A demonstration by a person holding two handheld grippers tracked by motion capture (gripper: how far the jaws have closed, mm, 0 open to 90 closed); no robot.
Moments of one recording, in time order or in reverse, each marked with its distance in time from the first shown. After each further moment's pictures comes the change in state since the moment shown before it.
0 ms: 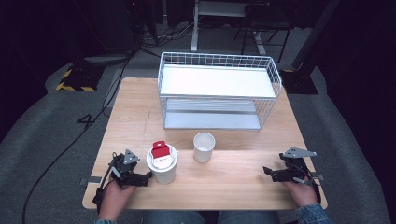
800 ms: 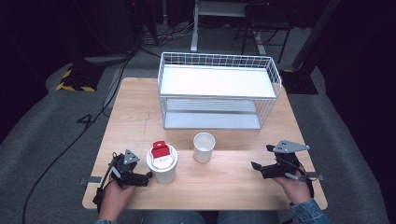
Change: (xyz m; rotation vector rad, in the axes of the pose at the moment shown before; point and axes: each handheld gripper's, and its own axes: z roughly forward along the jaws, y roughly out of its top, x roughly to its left) left arm 0.000 0.000 0.000 -0.001 0.000 -0.001; right arm 0.043 0.053 -0.012 -0.094 0.103 -0.117
